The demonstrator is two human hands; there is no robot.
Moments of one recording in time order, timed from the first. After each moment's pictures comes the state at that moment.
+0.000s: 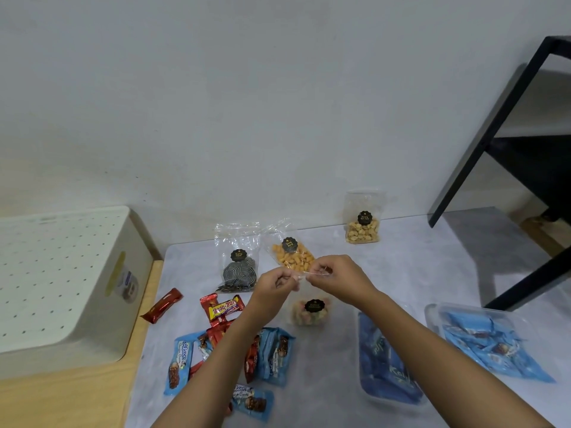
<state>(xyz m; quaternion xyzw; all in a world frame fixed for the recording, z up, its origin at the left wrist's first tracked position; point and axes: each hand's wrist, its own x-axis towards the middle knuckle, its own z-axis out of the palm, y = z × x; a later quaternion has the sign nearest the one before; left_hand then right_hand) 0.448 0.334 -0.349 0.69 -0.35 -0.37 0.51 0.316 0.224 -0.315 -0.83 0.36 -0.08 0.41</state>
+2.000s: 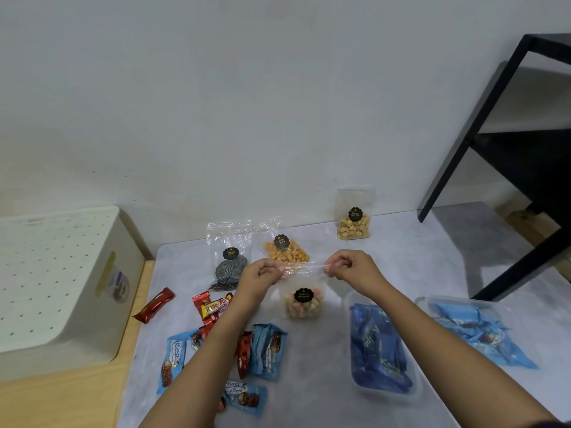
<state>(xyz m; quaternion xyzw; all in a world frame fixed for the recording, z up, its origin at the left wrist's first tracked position) 0.463 0.332 -0.360 0.66 -0.29 -0.39 0.57 0.283 0.197 -0.331 -0.73 0.42 -0.15 0.53</state>
